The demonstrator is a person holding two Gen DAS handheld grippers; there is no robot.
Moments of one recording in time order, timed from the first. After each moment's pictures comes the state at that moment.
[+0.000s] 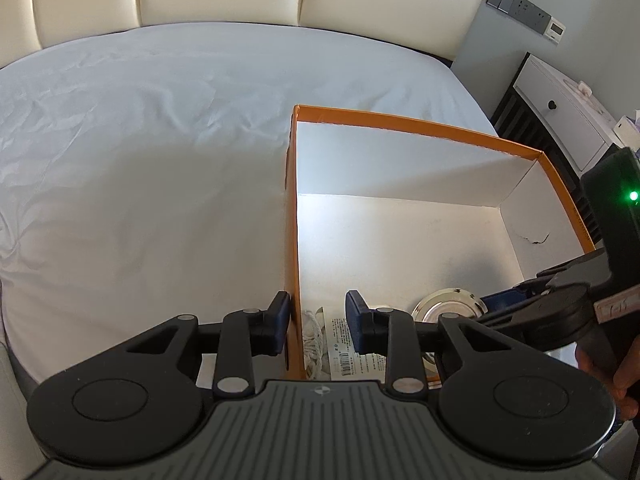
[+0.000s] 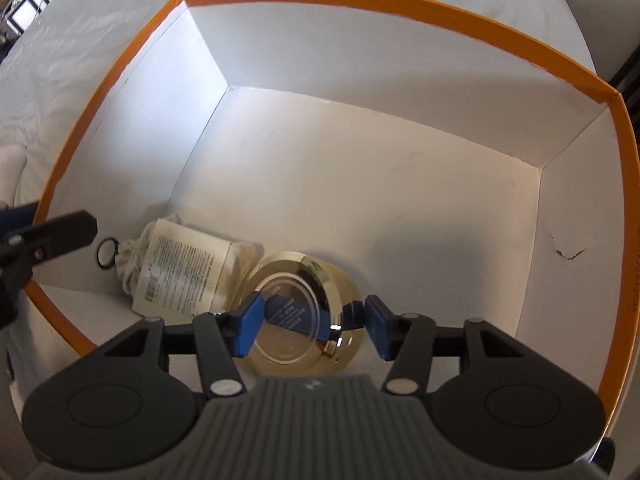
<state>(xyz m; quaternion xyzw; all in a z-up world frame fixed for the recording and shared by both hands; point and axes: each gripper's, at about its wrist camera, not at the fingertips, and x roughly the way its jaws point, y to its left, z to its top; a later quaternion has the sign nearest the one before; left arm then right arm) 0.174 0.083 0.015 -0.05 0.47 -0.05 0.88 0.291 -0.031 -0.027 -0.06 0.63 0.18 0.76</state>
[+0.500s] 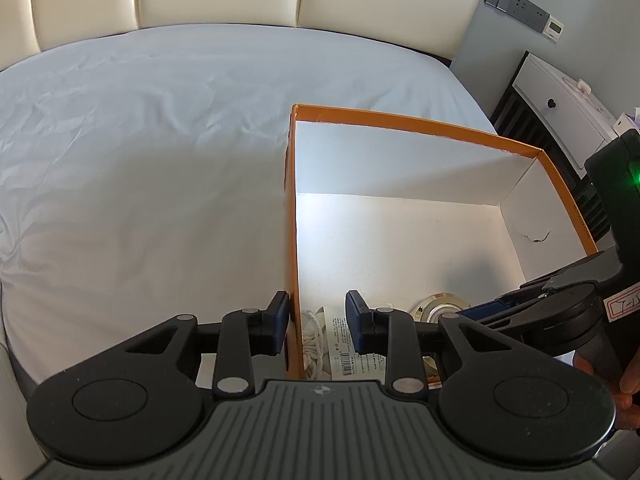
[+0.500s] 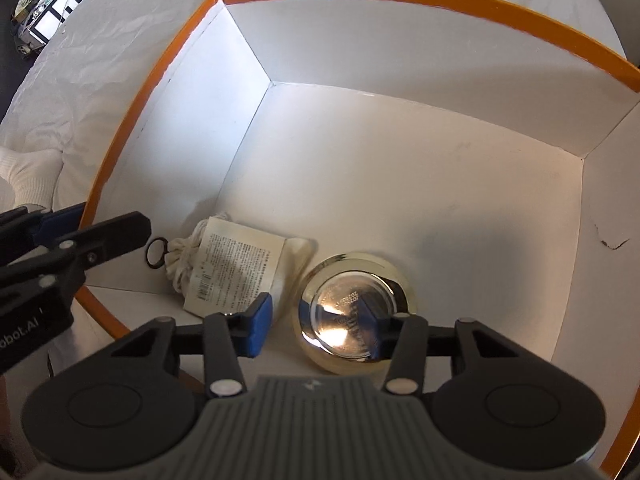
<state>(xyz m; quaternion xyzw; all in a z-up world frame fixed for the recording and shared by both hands) 0.172 0.086 0.016 -0.05 0.47 -0.05 0.88 0.285 -0.020 -0.023 -0.01 0.64 0.22 0.74</state>
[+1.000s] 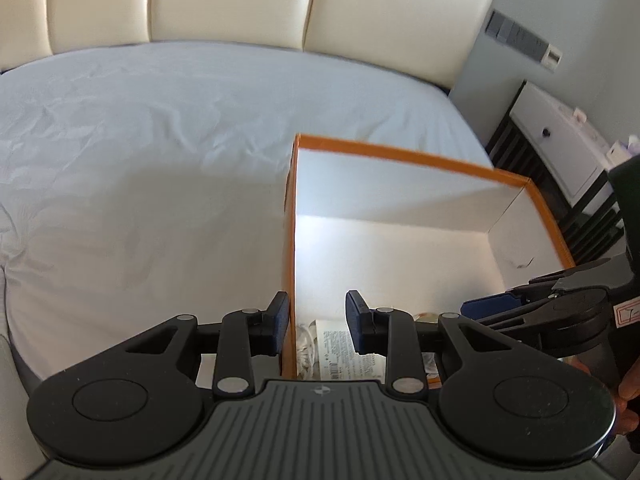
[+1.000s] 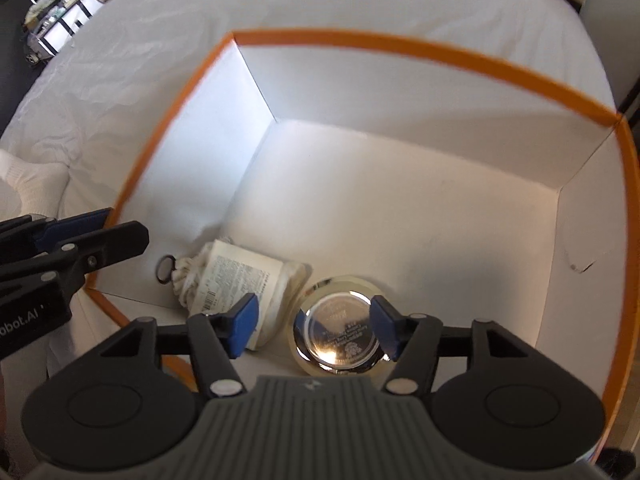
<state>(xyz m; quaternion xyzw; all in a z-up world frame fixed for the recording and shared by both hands) 0.152 0.090 0.039 -0.08 0.43 -0.04 0.90 0.271 -0.027 0.005 -0.02 0.58 0.23 0.78</state>
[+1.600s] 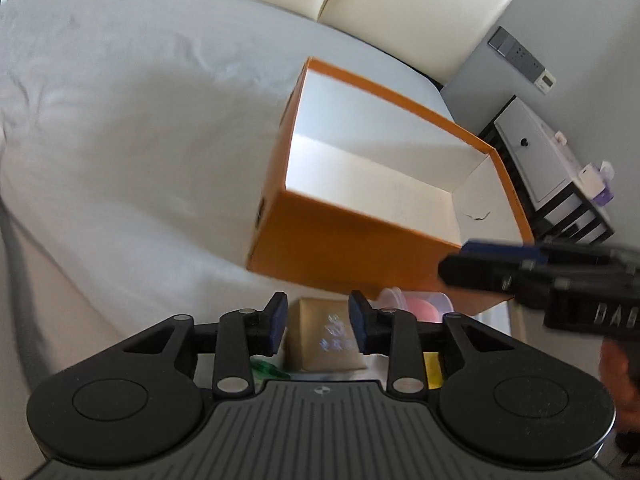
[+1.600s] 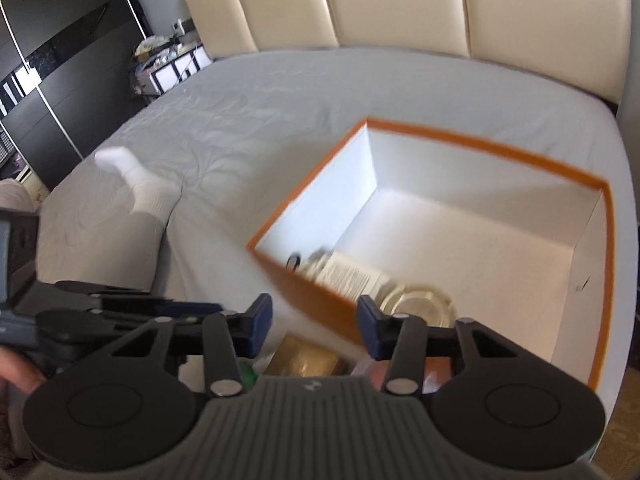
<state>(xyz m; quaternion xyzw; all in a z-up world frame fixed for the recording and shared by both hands) 0.069 0.097 0.003 -0.20 0.46 -0.06 0.86 0.163 -0.050 0.058 0.00 0.45 0.35 0.82</state>
